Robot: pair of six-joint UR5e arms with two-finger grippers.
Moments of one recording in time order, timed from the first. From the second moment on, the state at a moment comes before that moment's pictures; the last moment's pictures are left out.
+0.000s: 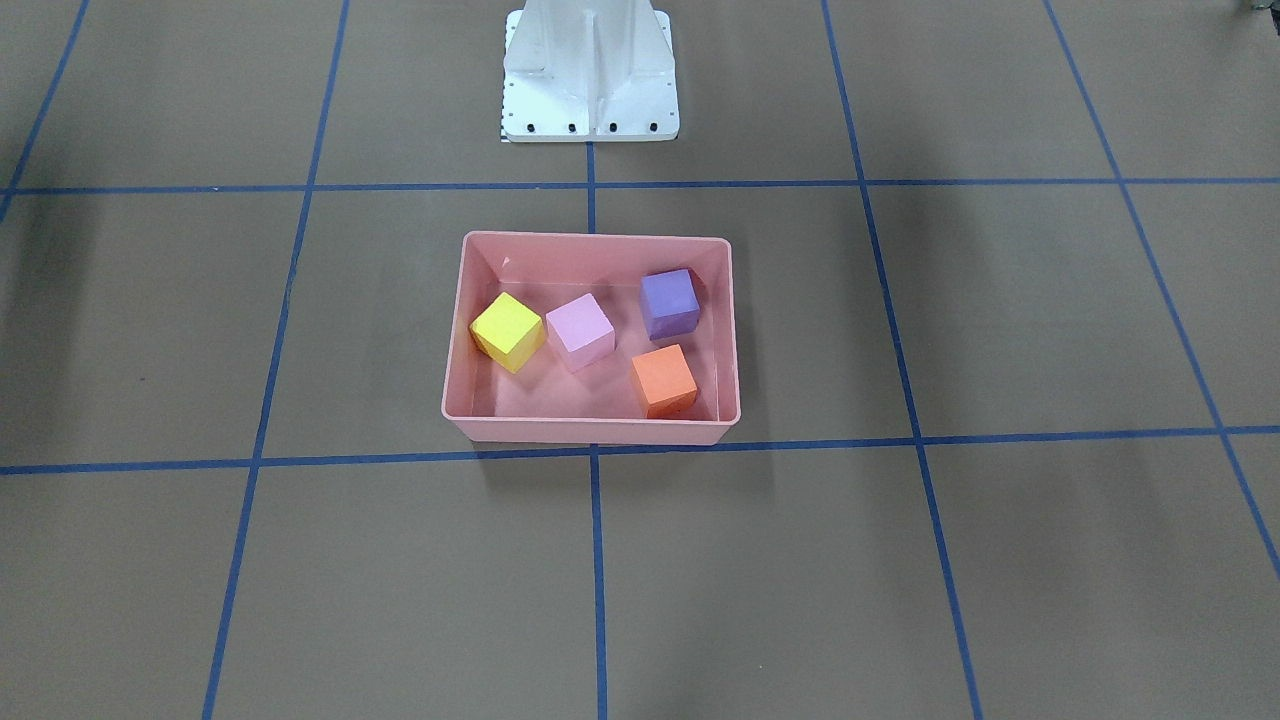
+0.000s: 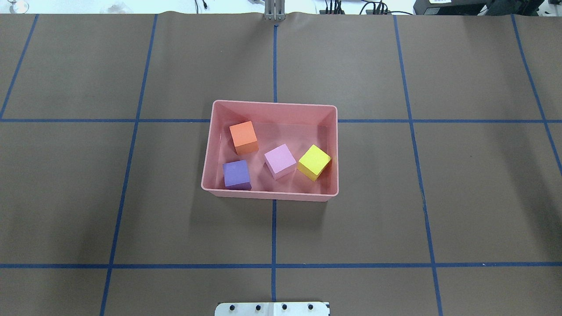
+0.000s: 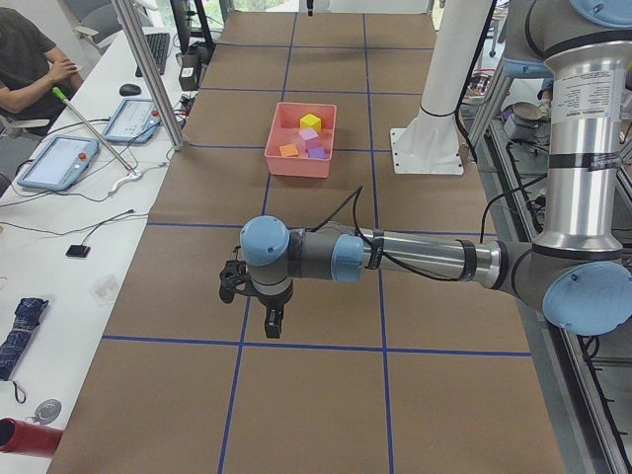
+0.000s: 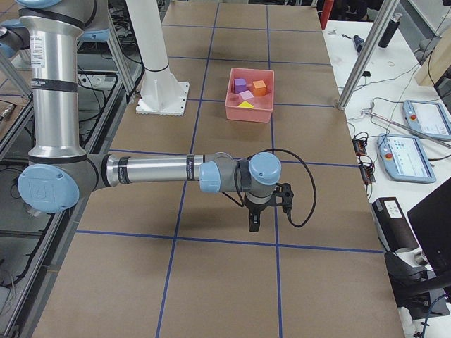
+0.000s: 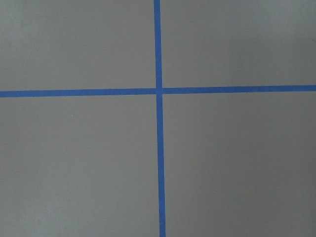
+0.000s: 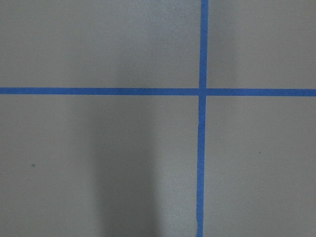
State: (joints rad) left arm -1.57 -1.52 -1.72 -1.52 -2.40 -0.02; right arm 1.50 -1.60 1.67 -1.57 2.39 0.11
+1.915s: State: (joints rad) left arm -1.59 -1.53 -1.72 -1.39 -2.39 -0.02; right arm 1.50 -1.62 1.67 -1.57 2.37 0.11
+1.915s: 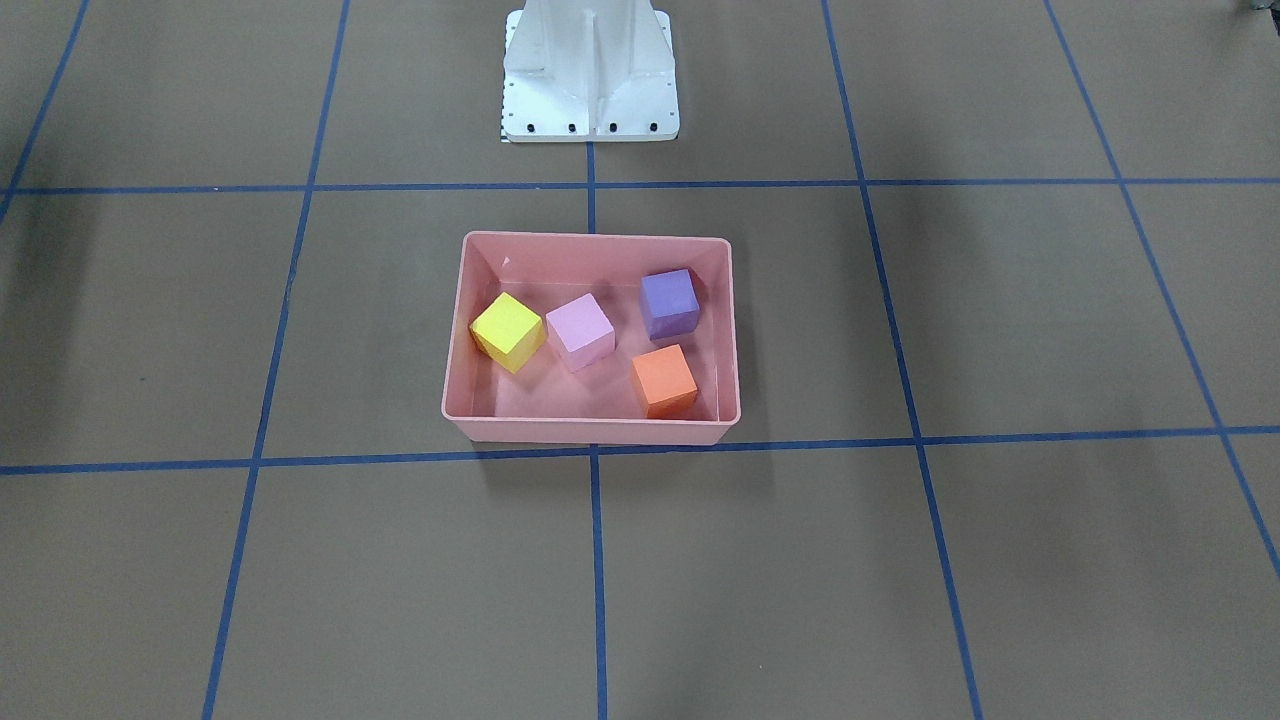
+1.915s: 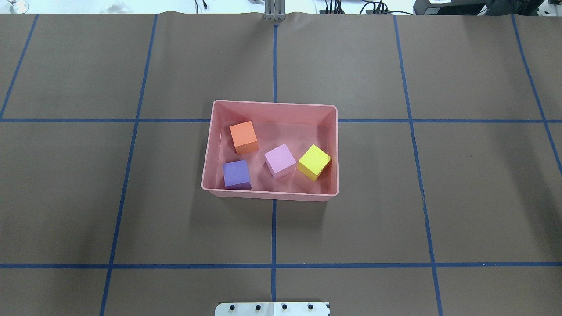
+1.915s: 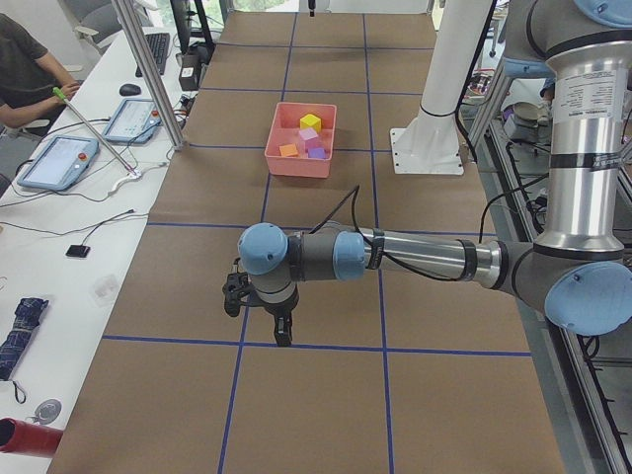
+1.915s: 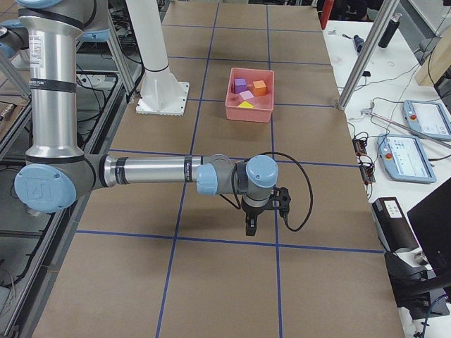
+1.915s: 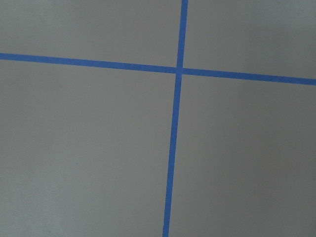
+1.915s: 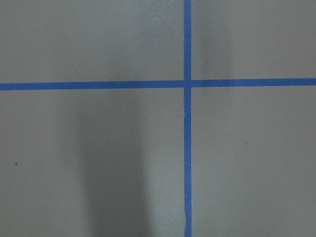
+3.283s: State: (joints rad) left arm -1.58 -1.52 -1.64 -1.50 -2.35 -0.01; right arm 1.49 -1.62 1.68 -1.57 2.37 0.11
